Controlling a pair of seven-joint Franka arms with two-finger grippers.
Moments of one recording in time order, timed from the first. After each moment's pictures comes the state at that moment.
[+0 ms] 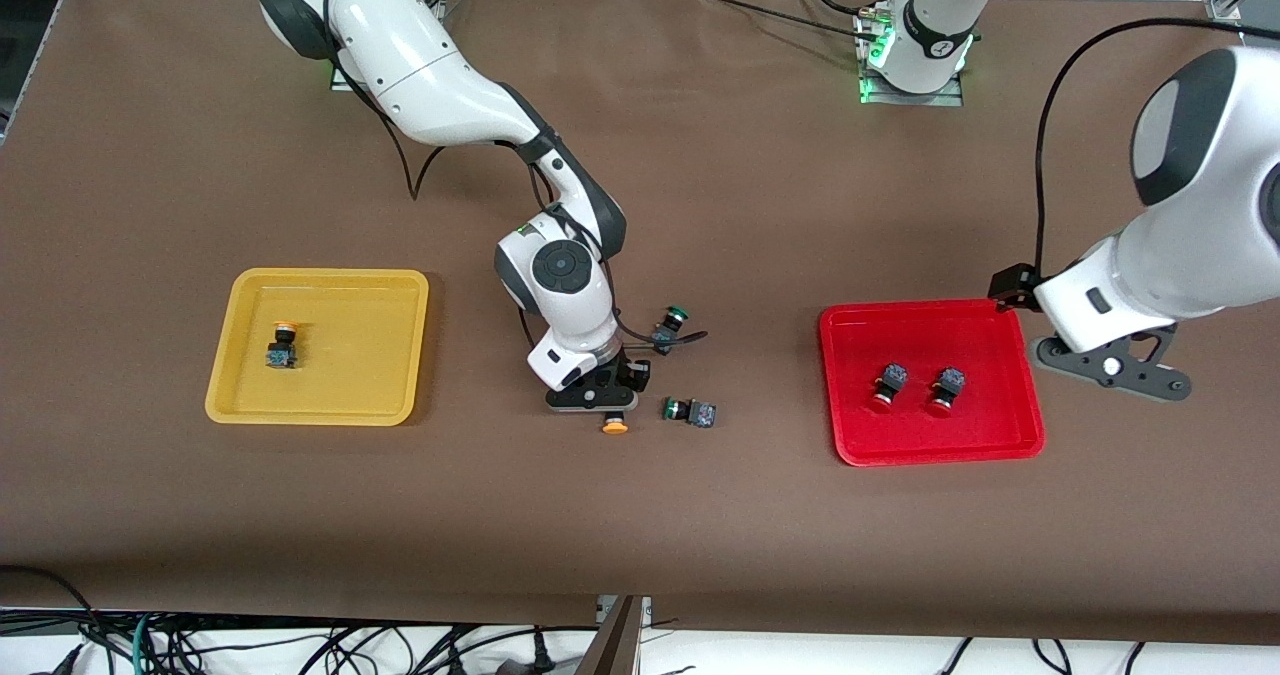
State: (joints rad) left arm 0.05 0.43 -0.27 -1.16 0.19 1.44 0.09; right arm 0.62 1.03 0.02 -1.18 -0.12 2.49 0.72
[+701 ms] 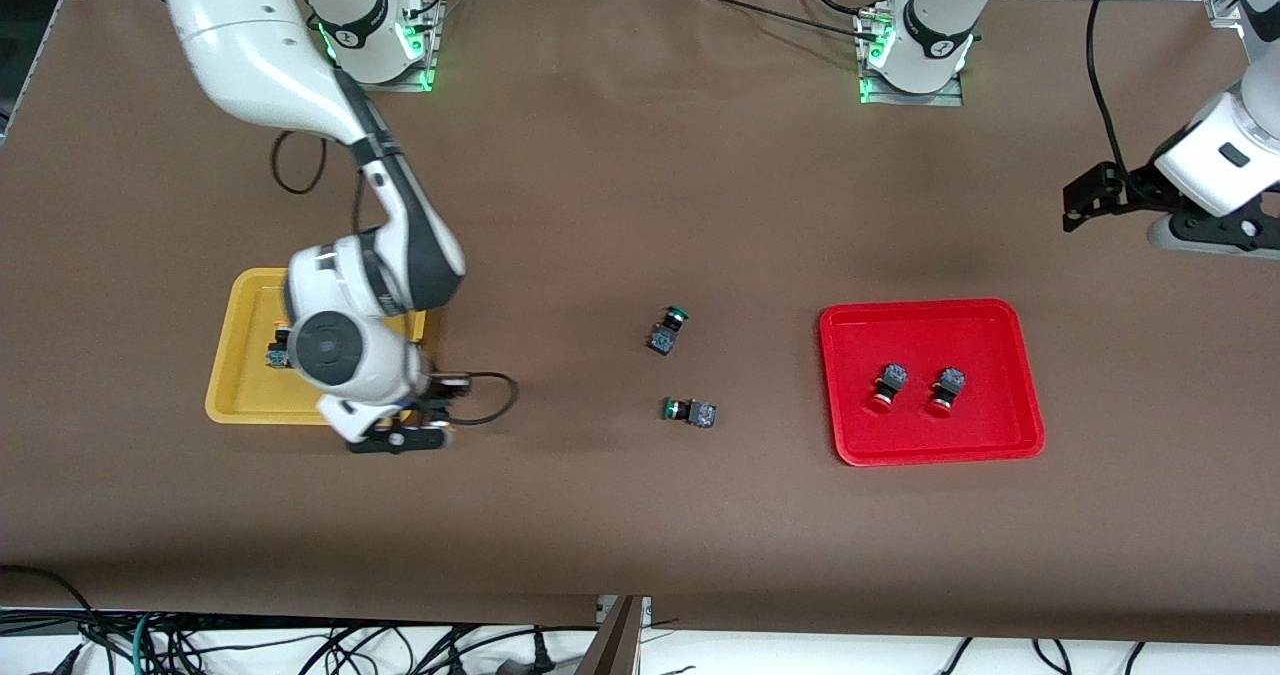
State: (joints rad) left arm 0.01 -0.02 -0.04 -1.72 0.03 1.66 0.07; right arm 0.27 0.74 0.00 -1.38 -0.02 2.01 0.20
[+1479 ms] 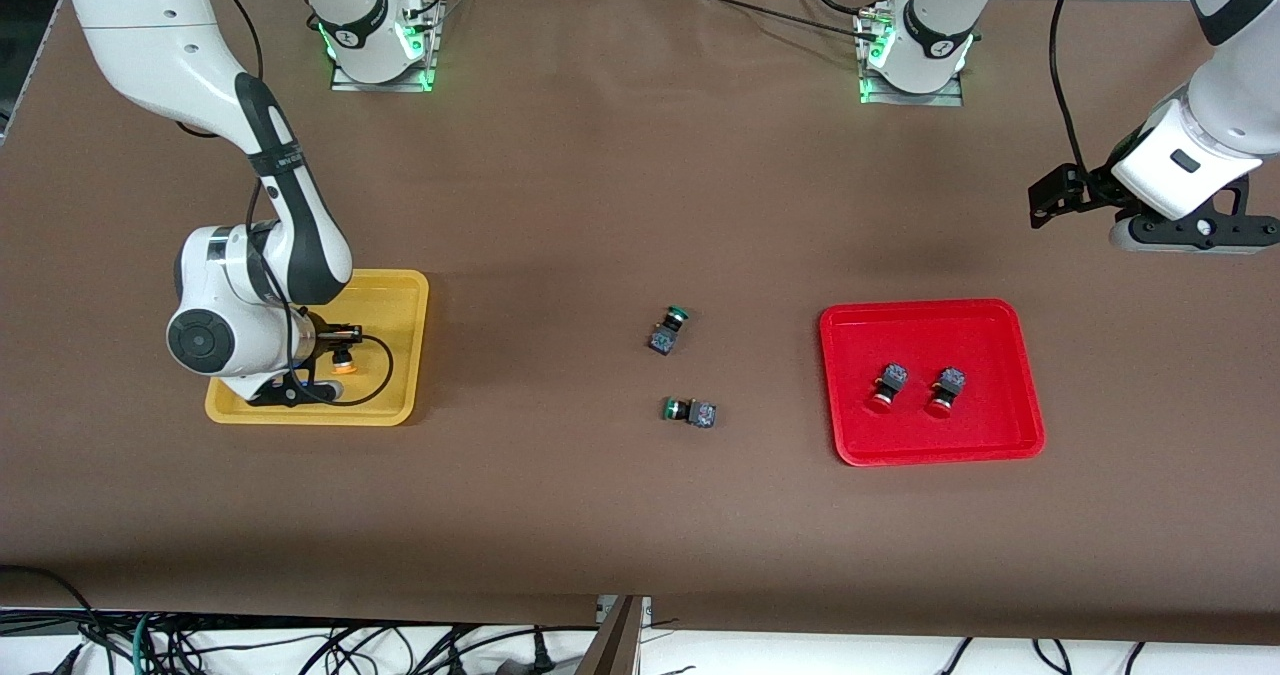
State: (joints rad) left arm -0.01 -0.01 -0.06 -1.74 0.03 1.66 -0.05; right arm 0.14 0.62 -0.07 -1.75 -0.01 2.09 0.02
